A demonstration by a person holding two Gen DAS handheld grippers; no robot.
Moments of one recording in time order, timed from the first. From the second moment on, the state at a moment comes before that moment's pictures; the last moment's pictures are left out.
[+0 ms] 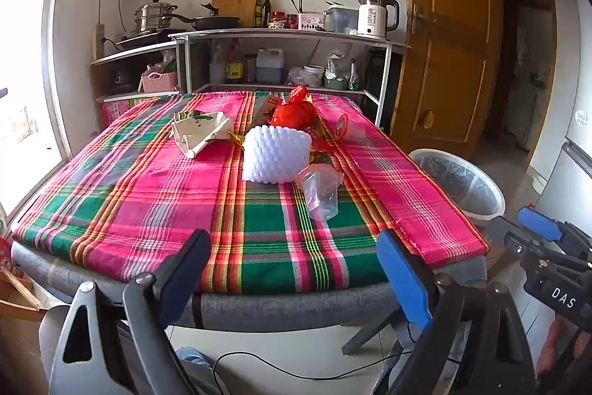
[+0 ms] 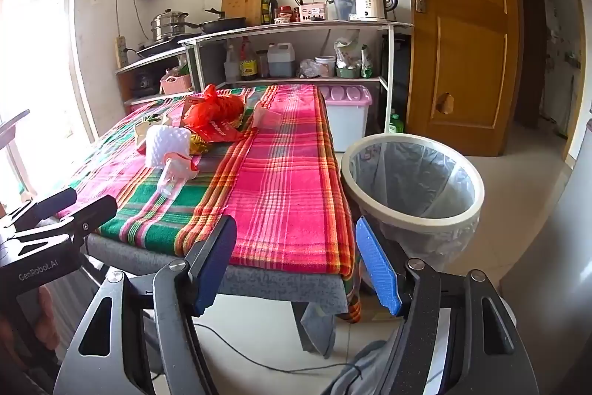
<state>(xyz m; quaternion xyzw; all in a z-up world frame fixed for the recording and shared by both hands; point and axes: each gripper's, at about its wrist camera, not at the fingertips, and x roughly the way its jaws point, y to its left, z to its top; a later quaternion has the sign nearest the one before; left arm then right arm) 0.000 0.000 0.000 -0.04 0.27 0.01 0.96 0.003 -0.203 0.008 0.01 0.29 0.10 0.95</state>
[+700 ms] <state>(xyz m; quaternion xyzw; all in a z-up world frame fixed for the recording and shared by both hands) 0.000 0.000 -0.004 -0.04 0.27 0.01 0.96 0.005 -0.202 0.005 0.00 0.29 0.09 0.95</state>
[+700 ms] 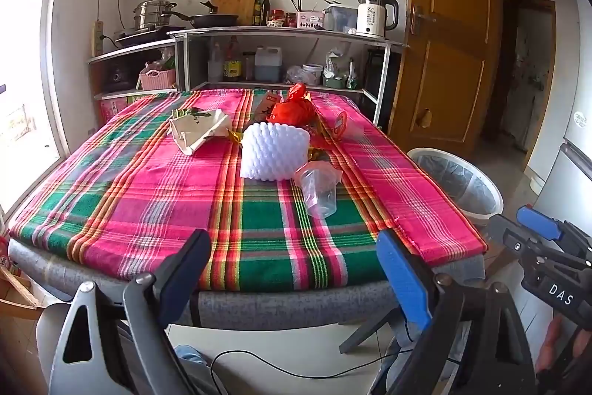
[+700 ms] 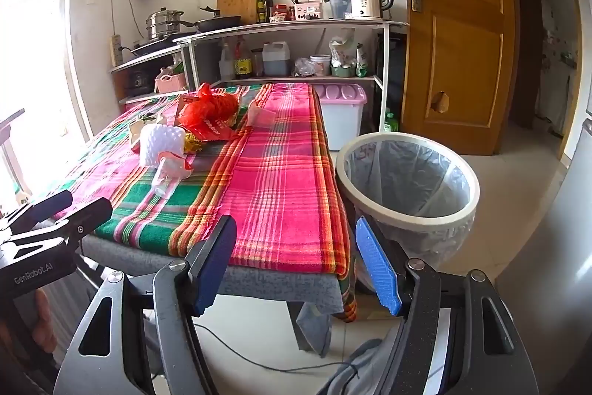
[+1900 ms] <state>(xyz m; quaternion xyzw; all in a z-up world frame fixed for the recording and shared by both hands) -0.001 -0.002 -0.002 -0.04 0.27 0.01 0.96 0.004 -0.202 0.006 0.00 0.30 0.09 0.95</state>
